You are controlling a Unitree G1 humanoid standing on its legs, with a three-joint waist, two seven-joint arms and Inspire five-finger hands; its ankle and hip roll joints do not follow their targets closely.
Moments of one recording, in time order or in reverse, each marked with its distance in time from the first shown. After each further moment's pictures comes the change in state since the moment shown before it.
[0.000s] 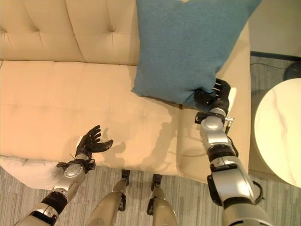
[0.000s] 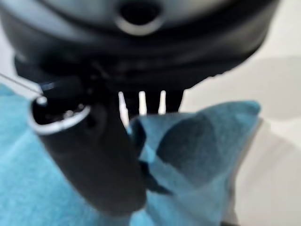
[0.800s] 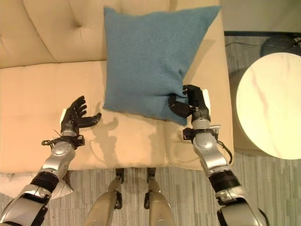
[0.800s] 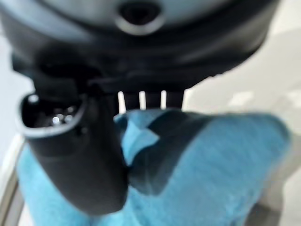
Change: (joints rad) left arm -0.154 0.144 0.132 -0.071 0.011 -0.002 0.028; right arm 0.459 -0.052 -0.050 -0.667 -0.065 0.000 0.188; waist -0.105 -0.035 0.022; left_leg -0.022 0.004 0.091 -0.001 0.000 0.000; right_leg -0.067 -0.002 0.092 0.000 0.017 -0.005
